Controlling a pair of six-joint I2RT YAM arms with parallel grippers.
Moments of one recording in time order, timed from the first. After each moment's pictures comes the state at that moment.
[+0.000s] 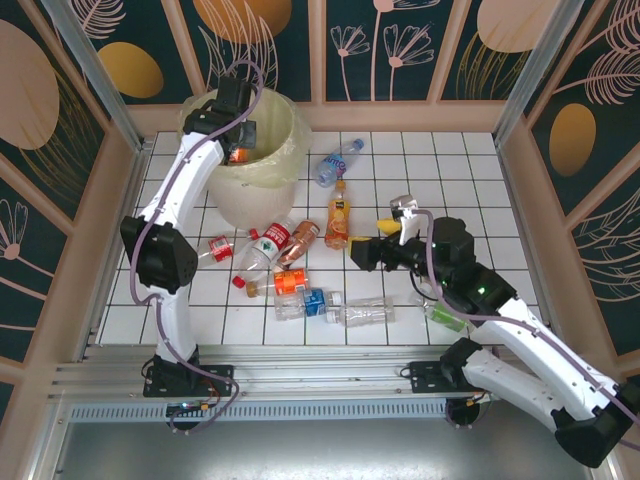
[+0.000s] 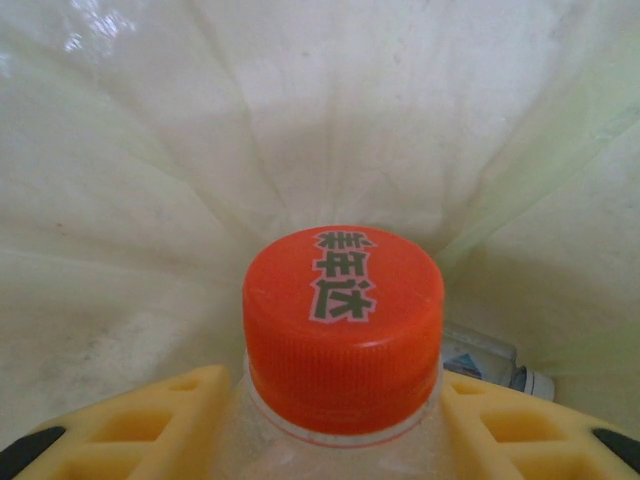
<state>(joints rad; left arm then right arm) -0.30 2.04 2.14 -0.93 -0.32 -0.14 0.69 0.78 0.77 -0.28 -0.20 0.34</state>
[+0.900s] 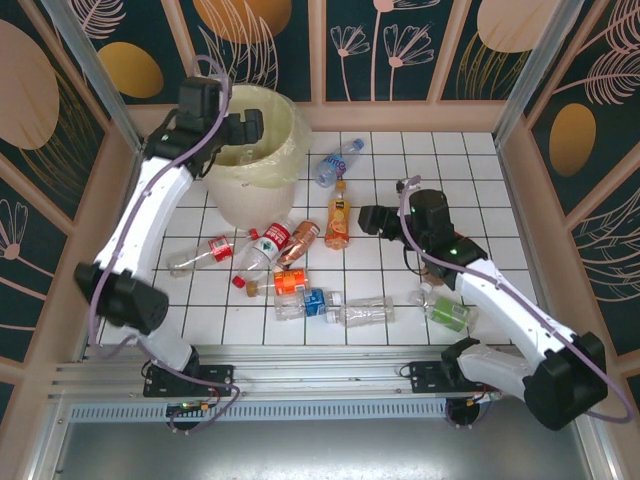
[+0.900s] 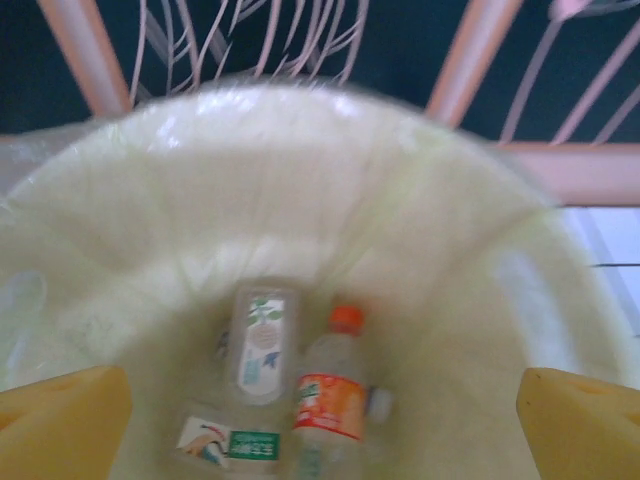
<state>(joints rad) -0.29 1.63 1.82 -0.70 -0.08 -0.24 0.50 1.10 0.82 -0.22 -0.10 0.50</state>
